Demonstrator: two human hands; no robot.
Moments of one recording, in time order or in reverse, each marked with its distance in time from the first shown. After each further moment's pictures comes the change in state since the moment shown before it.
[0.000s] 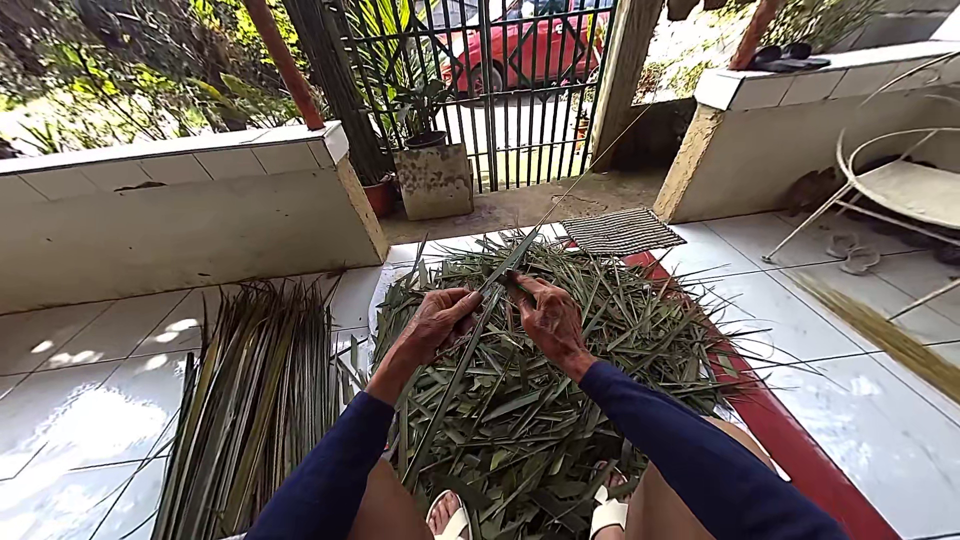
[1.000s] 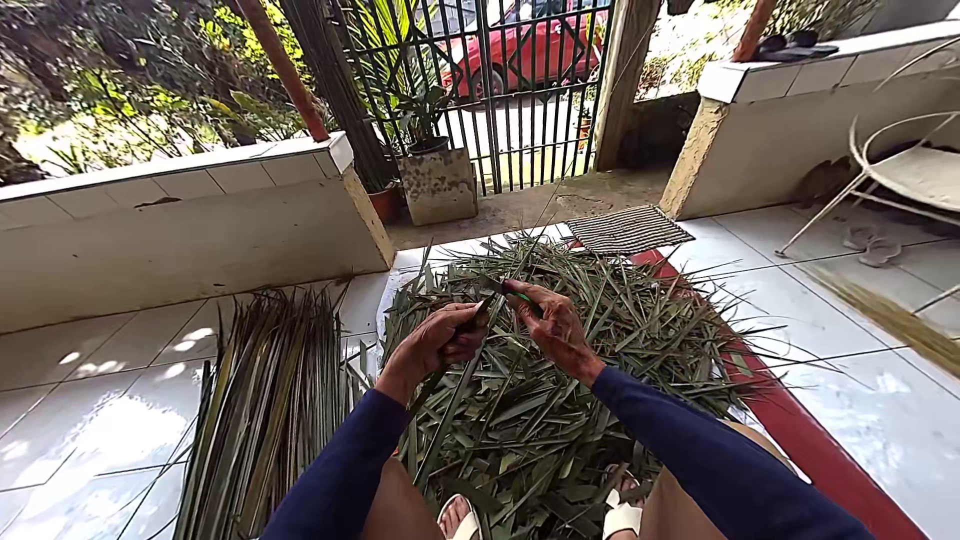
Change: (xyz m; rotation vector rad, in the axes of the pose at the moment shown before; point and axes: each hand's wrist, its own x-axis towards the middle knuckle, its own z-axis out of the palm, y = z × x) left_hand 0.004 -0.004 -0.005 -0.426 -0.419 -0.257; right_hand -0.004 0.016 0.004 0.298 -0.047 -0.138
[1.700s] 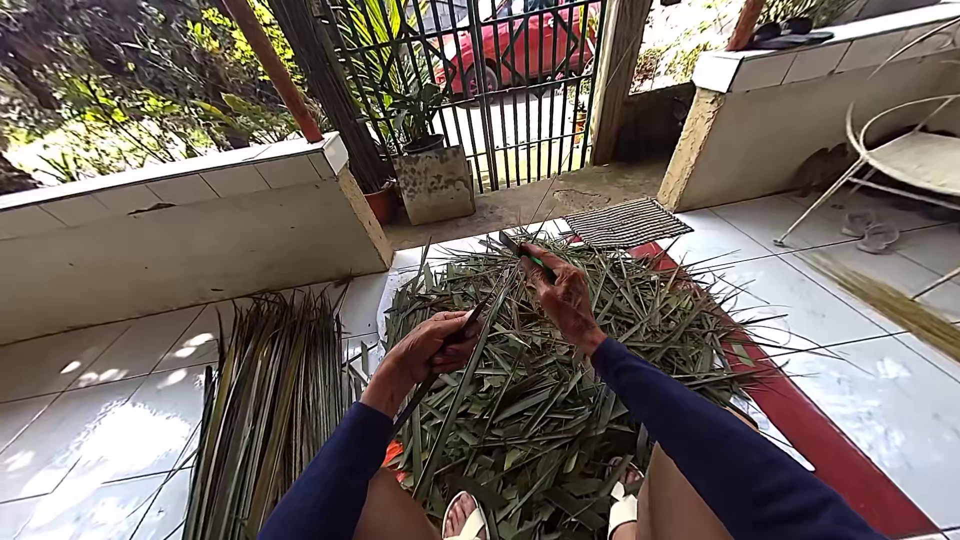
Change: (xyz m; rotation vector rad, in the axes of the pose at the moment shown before) left_hand -0.023 -0.005 -0.004 0.023 -0.007 -0.012; right_hand 0.028 -0.002 -0.014 0.067 0.166 0.062
